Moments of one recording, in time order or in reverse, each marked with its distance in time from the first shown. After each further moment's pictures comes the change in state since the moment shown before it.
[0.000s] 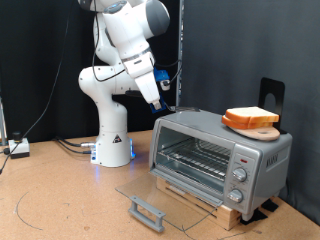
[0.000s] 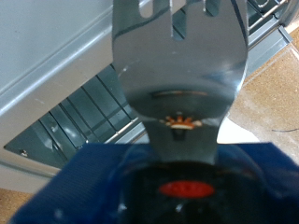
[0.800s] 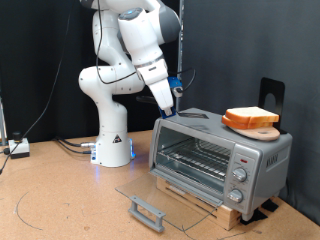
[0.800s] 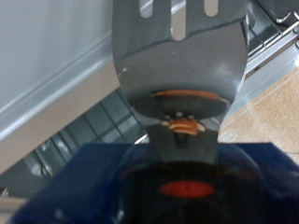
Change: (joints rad) arm 0.040 0.068 0.081 0.001 0.040 0.072 0.020
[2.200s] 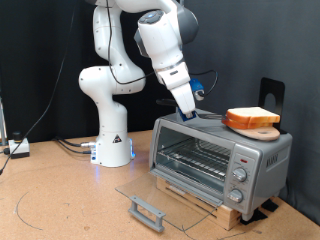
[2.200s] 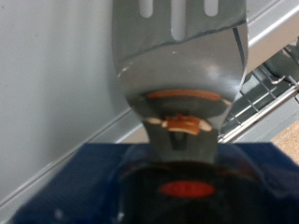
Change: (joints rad) arm 0.015 0.116 0.084 0.088 0.073 0.018 0.045
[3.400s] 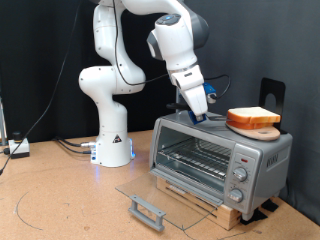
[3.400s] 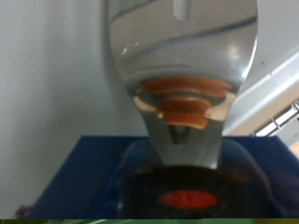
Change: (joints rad) arm 0.000 0.038 0.131 0.006 -0.001 0.102 0.089
